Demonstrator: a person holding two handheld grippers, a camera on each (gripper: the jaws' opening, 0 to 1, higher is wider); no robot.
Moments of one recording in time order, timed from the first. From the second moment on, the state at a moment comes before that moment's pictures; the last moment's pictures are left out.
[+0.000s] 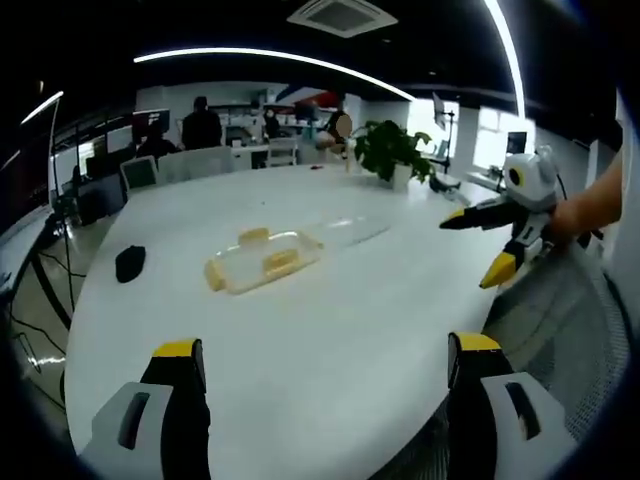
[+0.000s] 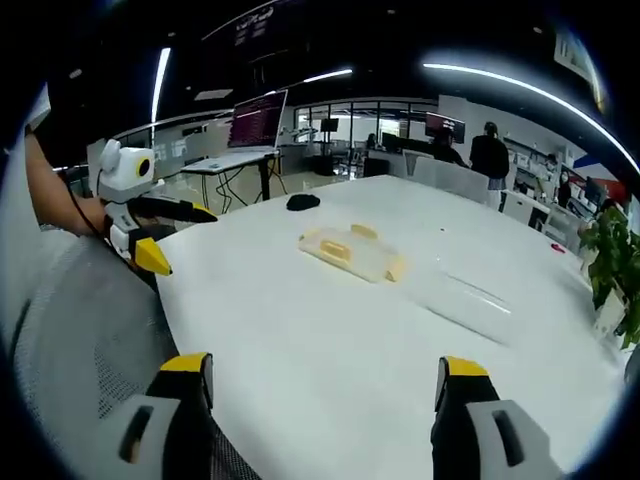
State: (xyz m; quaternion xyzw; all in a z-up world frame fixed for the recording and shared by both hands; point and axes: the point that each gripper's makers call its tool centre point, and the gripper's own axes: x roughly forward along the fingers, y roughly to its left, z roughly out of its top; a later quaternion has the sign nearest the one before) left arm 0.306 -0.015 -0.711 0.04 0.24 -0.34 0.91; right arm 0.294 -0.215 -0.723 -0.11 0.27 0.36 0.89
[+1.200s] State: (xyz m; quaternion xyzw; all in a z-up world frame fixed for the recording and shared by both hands) left arm 0.306 -0.016 -0.714 0.04 0.24 -0.34 0.91; right arm 0.293 -0.215 -0.725 -0.12 0.27 0.36 0.89
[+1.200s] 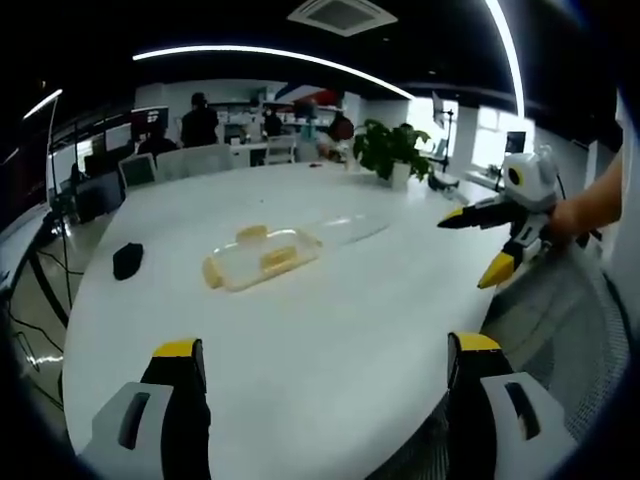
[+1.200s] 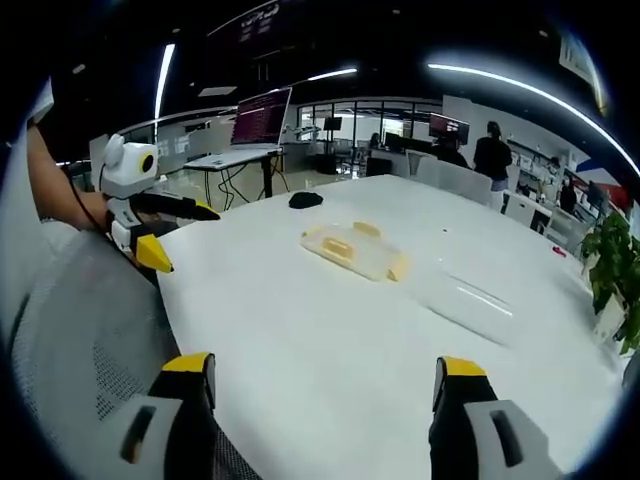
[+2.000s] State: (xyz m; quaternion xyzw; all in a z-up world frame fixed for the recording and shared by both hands) left arm 0.303 -0.020 -0.713 0.04 0.24 -0.35 0.90; right arm 0.291 -0.216 -0.729 -0.14 0.27 0.36 0.88
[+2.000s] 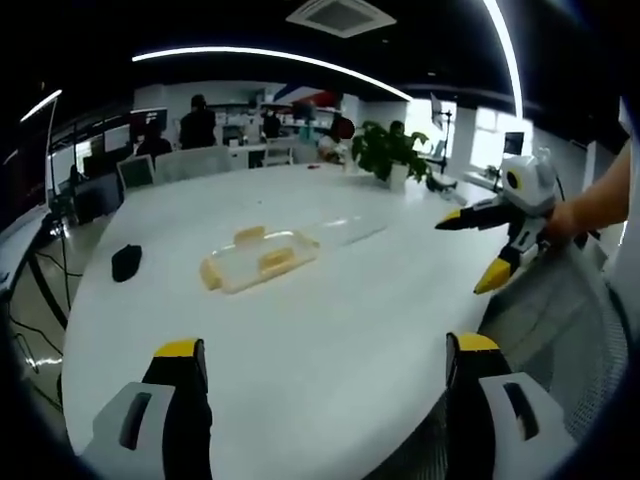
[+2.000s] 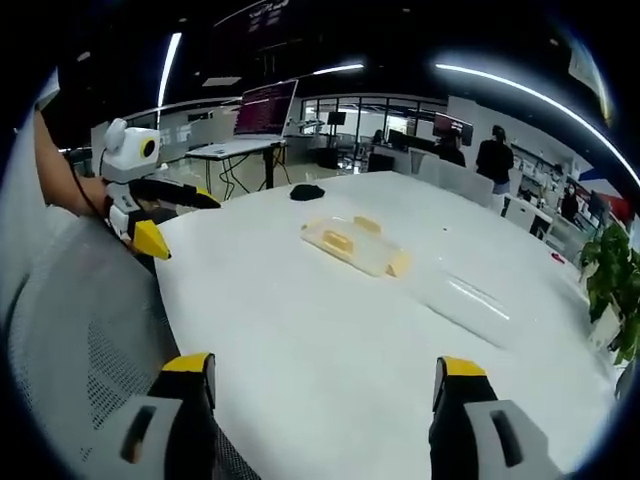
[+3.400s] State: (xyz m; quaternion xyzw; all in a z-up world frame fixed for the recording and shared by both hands) left arm 0.306 0.007 -0.739 0.09 0.30 -0.28 0.91; right arm 0.304 -0.175 -0.730 -0.14 0.26 0.46 0.84
